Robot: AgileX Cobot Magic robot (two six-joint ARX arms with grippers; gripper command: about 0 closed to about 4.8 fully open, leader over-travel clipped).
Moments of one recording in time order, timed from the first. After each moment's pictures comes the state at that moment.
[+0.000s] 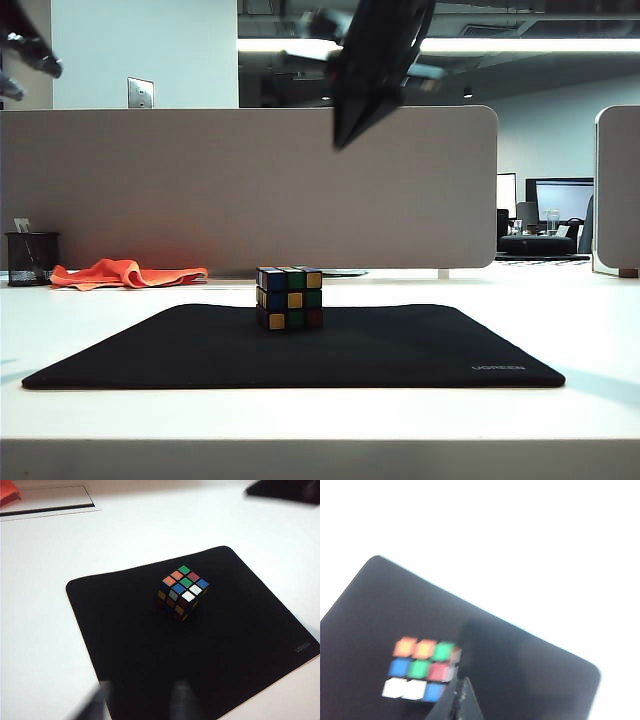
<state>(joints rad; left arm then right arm) -0.12 0.74 0.69 -0.41 0.41 0.03 0.58 1.80 1.69 -0.62 0.16 0.06</state>
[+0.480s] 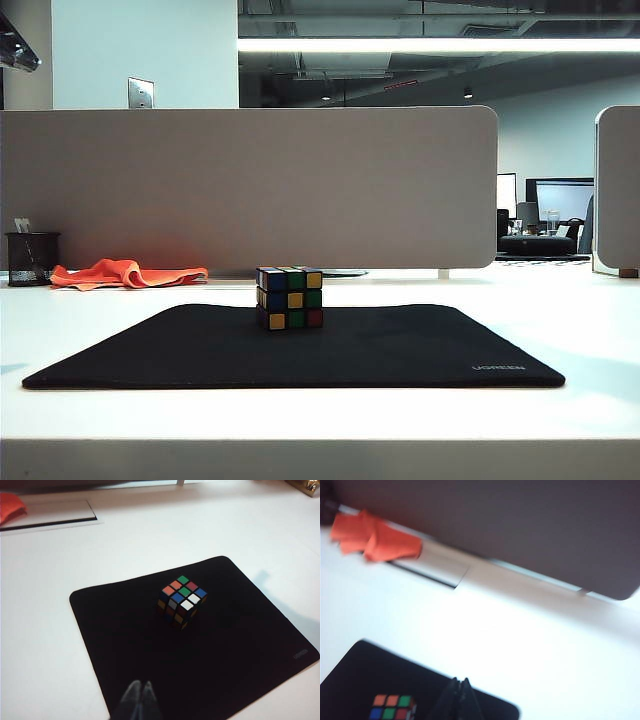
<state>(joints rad) -0.12 0.70 0.69 -0.40 0.40 0.03 0.54 1.50 1.69 -0.59 0.25 -0.02</state>
